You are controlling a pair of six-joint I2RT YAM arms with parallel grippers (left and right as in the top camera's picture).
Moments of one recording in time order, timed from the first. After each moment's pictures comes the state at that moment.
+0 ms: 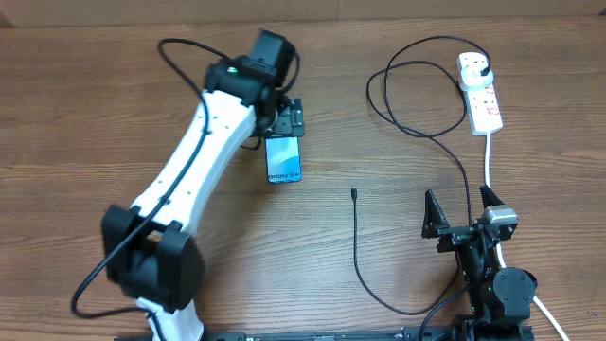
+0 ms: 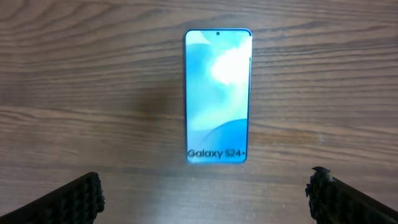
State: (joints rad) left arm -0.41 1.91 1.78 -1.17 -0.11 -0.50; right arm -0.02 0.01 0.02 -0.03 -0.13 0.08
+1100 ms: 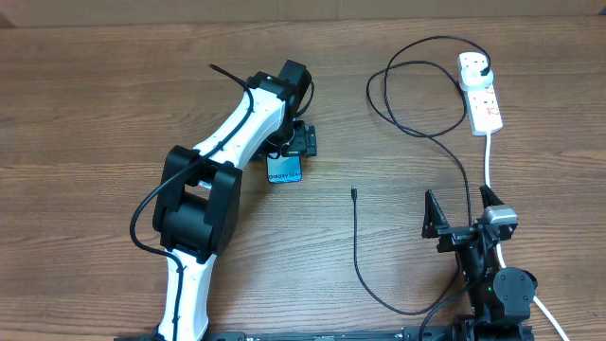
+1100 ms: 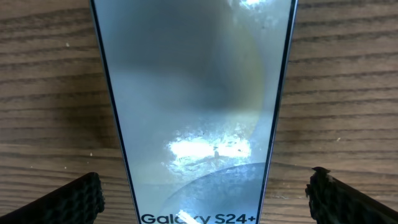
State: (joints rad) left arm -0.42 2.23 1.78 -1.08 0.01 -0.50; right arm -0.02 0.01 0.02 -0.03 -0.14 0.08
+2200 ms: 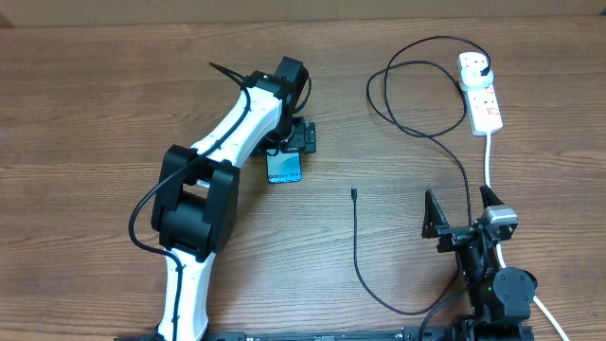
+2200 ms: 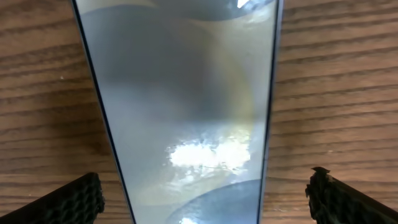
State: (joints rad) left arm -0.40 2.24 1.78 -1.04 0.03 -0.44; right arm -0.02 0.01 0.02 -0.03 -0.14 0.08
